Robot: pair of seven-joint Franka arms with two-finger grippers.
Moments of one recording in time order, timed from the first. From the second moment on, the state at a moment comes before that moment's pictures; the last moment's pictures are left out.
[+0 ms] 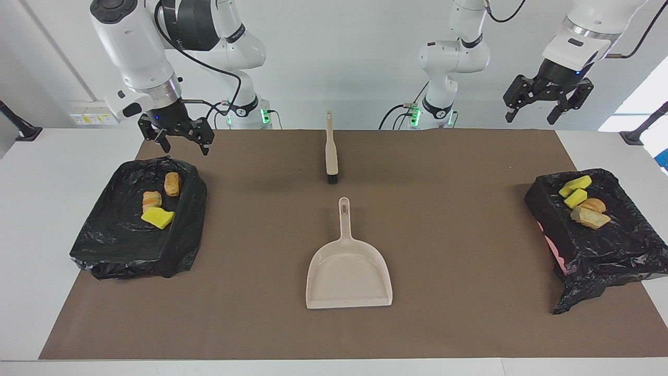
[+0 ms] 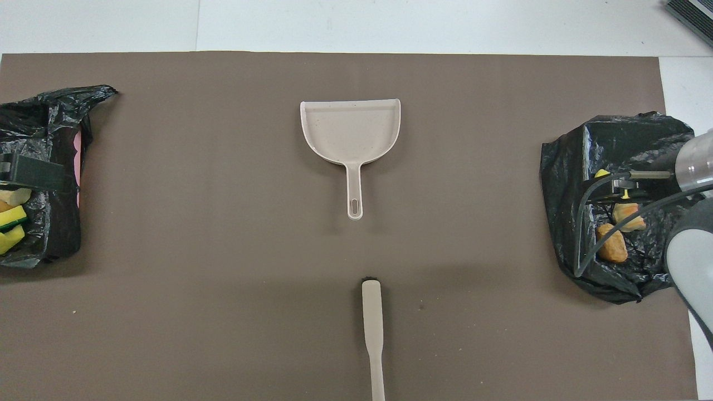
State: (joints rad) left arm -0.09 -0.02 -0.01 -1.42 -0.02 1.44 0.00; right arm 0.09 -0.06 -0.06 -1.74 -0.03 1.67 0.11
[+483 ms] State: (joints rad) left arm -0.09 -0.02 -0.01 -1.42 -0.02 1.43 0.00; right arm 0.09 -0.09 -0.08 -1.70 -0.03 1.64 0.11
